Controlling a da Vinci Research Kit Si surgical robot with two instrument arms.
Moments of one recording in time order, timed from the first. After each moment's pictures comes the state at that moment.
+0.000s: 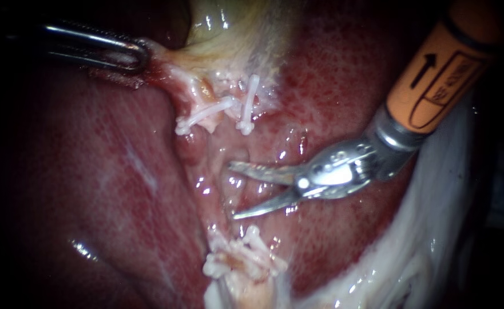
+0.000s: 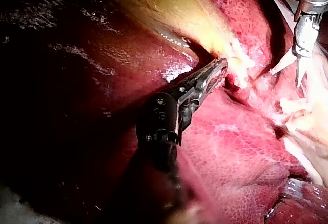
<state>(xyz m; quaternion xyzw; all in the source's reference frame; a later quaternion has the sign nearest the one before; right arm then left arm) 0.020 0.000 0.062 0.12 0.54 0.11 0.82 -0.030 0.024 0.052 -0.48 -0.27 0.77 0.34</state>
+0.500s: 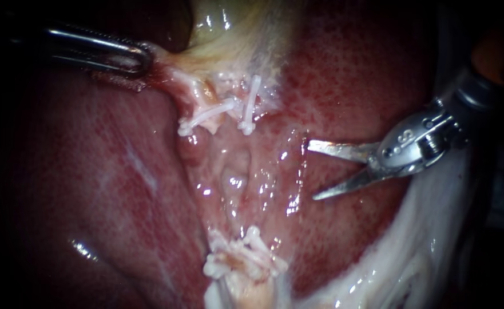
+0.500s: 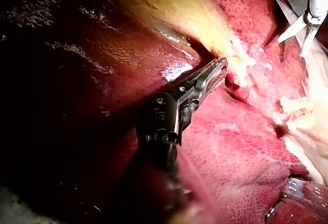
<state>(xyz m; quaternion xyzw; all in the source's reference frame) 0.012 0.004 0.060 0.08 0.42 0.07 0.90 -0.031 0.024 0.053 -0.48 -0.27 0.77 0.34</state>
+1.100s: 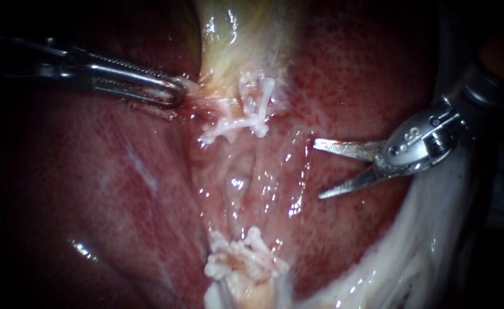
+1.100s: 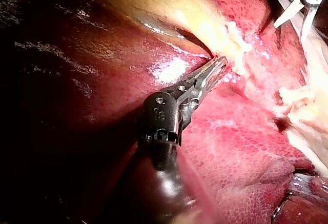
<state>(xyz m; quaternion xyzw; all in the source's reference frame) 0.012 0.004 0.060 0.11 0.44 0.05 0.89 -0.034 0.021 0.059 -0.46 -0.27 0.78 0.31</state>
